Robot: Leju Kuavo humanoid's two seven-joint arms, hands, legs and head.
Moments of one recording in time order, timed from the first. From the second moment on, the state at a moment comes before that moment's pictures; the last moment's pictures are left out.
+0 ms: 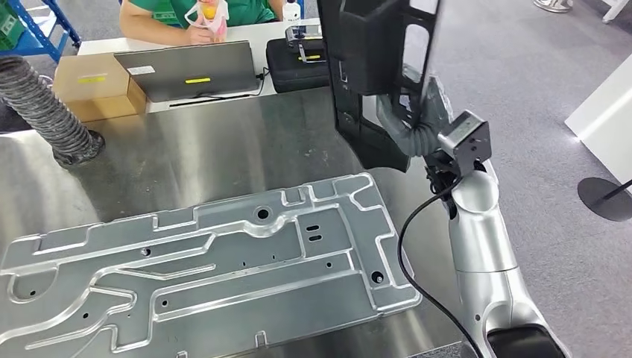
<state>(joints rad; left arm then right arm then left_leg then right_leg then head) -0.10 -0.20 1.04 -0.19 -1.33 0.06 -0.07 -0.69 -0.06 0.08 -1.47 0.31 0.34 -0.41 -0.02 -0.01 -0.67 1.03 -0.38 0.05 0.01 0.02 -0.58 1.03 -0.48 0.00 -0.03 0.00</state>
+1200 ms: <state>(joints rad) -0.10 -0.20 1.02 -0.19 -1.33 0.03 -0.08 -0.99 -0.17 0.49 -1.27 0.52 0.28 -0.36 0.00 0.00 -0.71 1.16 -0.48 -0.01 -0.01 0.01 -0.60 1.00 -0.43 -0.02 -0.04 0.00</state>
